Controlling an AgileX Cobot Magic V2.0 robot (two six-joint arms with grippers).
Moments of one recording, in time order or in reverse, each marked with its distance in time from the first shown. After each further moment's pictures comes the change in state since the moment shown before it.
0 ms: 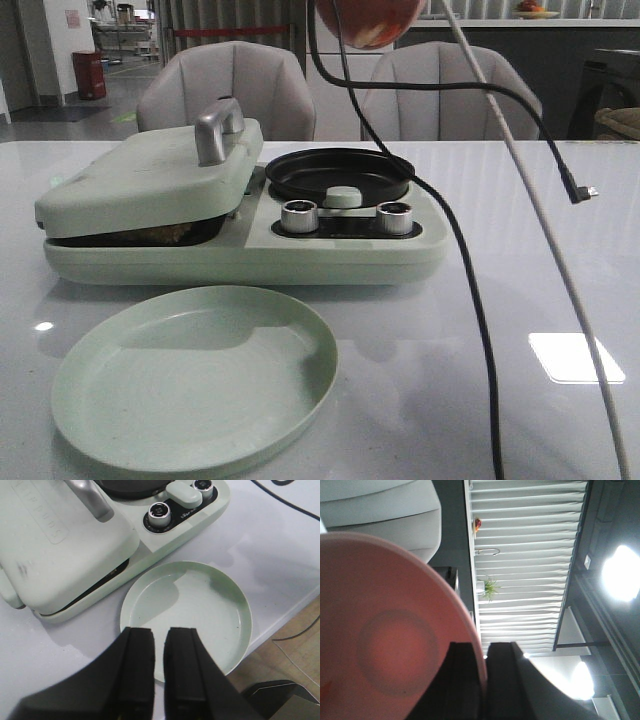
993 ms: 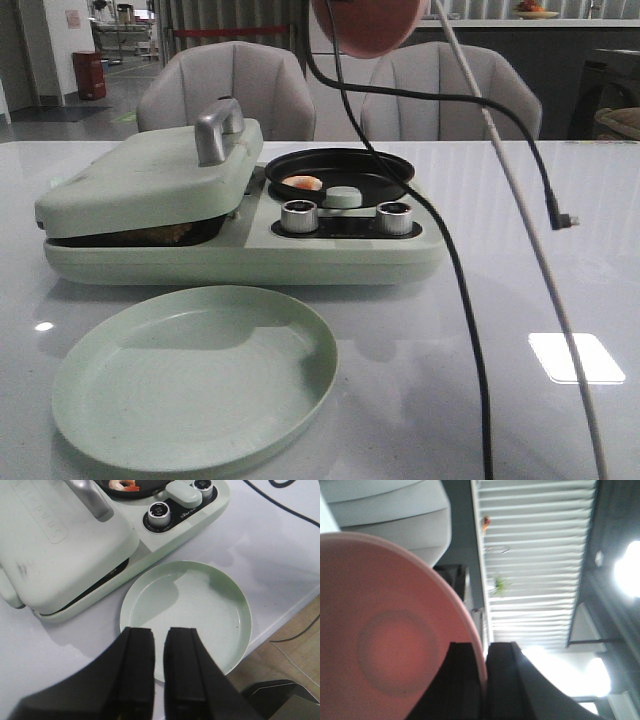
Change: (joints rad) left arm 0.000 0.000 0.000 0.000 0.000 0.000; right arm -0.002 0.000 0.000 0.077 0.030 0.002
